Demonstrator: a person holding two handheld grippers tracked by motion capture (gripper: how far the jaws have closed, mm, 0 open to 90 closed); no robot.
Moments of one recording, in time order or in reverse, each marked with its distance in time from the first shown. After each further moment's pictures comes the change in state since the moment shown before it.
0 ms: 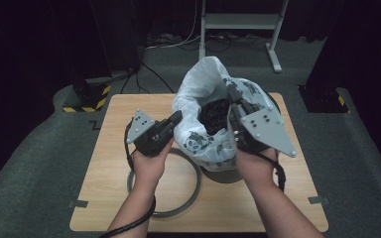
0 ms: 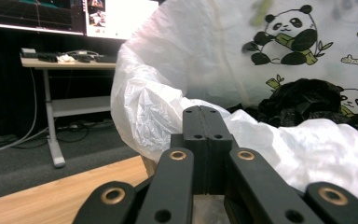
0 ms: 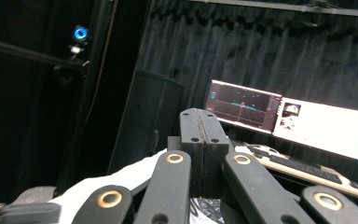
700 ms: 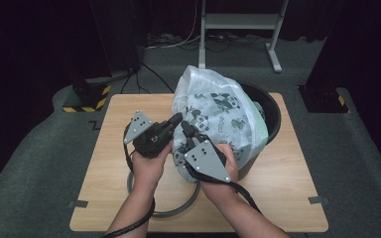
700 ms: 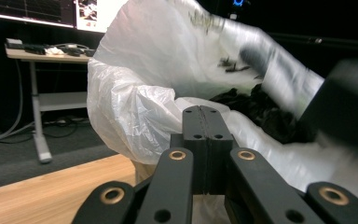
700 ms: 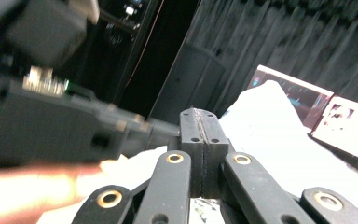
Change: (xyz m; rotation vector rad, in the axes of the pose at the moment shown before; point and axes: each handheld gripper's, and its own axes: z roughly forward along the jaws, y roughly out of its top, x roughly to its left) left arm 0.001 0.000 -0.005 0.000 -0.042 -0.050; right arm 0.085 -0.054 -0.001 0.092 0.159 -0.133
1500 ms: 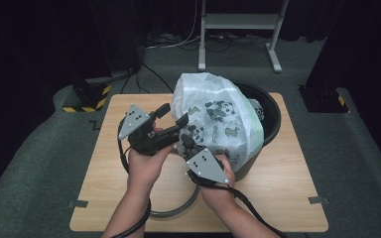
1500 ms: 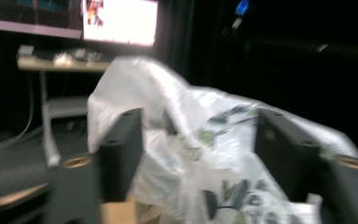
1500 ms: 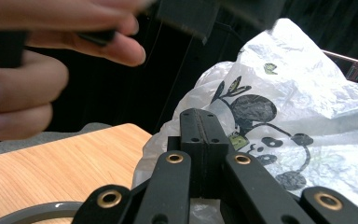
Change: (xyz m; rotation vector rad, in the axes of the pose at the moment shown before) left arm -0.010 0.030 -0.003 0.047 0.077 0.010; right arm 0.012 -0.042 0.001 0.065 0.067 0.067
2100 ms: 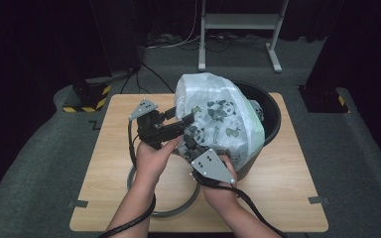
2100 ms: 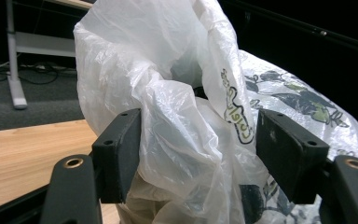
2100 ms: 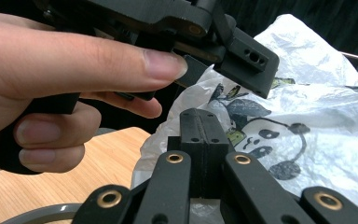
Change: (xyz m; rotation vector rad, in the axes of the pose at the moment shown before) left arm 0.015 -0.013 0.030 0.130 -0.074 -0.163; right arm -0.006 -0.005 -0.003 -0.021 0.021 0.030
